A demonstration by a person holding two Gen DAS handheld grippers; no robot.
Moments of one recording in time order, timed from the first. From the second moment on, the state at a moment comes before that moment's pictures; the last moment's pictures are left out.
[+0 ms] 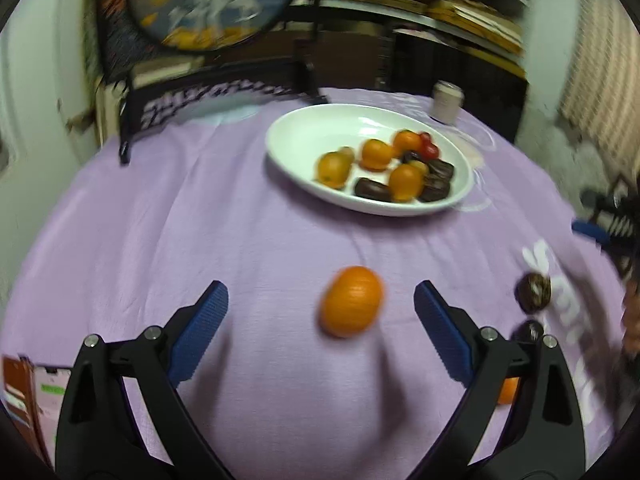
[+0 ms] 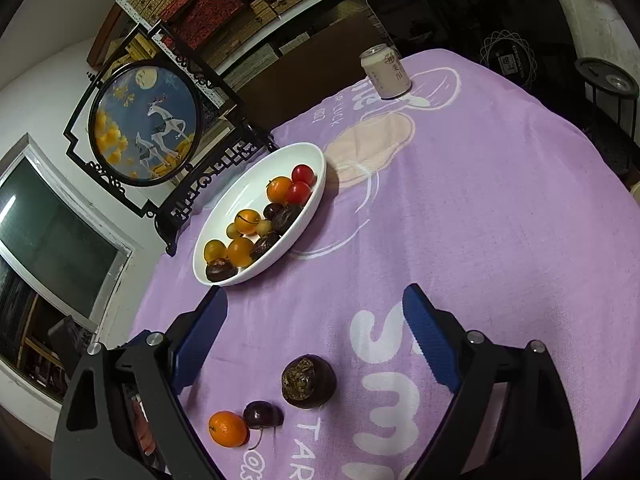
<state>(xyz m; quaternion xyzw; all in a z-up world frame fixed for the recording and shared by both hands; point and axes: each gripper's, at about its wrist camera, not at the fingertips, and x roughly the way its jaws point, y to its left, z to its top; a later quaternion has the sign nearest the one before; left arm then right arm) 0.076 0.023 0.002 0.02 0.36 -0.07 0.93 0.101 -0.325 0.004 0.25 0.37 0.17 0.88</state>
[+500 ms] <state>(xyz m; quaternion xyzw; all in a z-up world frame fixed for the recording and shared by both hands) 0.085 -0.002 -0.020 0.06 0.40 -0.10 0.91 0.098 -0.311 0.007 0.21 0.37 0.18 0.89</state>
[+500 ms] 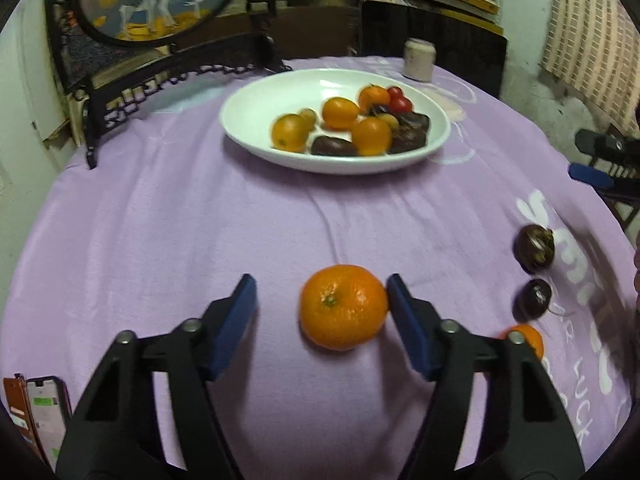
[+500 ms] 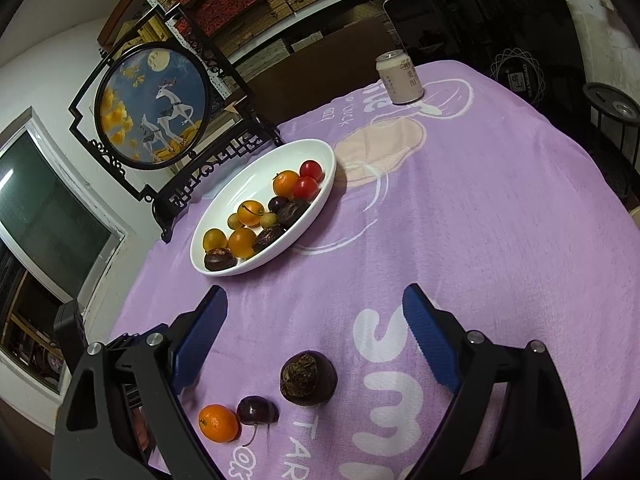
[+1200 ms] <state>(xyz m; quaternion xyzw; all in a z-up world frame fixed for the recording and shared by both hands) 0.087 -0.018 -0.033 0.09 0.42 -0.11 0.90 0.068 -0.248 -0.030 0.01 0.43 0.19 0.88</state>
